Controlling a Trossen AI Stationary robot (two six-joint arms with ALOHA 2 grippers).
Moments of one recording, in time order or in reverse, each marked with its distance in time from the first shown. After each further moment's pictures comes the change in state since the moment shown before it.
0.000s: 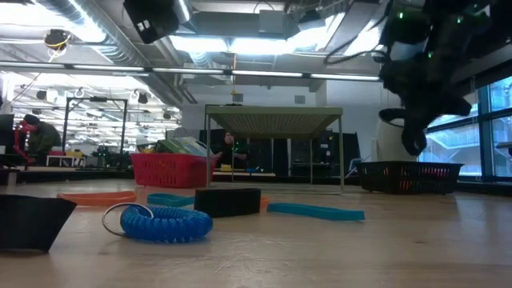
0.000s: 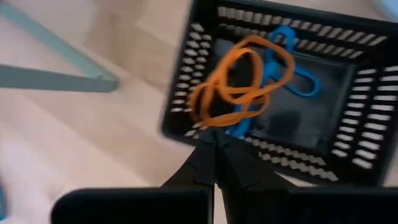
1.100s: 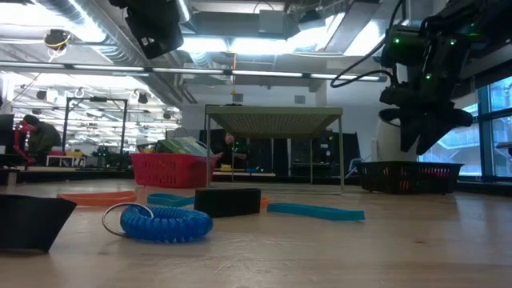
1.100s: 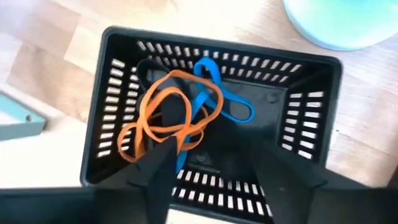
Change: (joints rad) left arm 0.000 0.090 0.000 0.030 0.064 -0.016; right arm -0.175 0.001 -0.073 0.052 0.063 -0.106
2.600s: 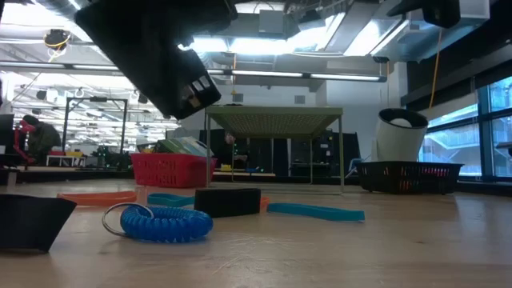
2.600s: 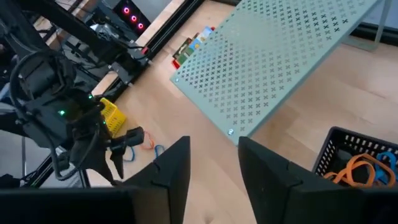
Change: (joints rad) left arm -0.032 0.341 0.000 0.270 0.261 0.218; right arm 0.603 -0.192 0.486 -0.087 0.231 0.231
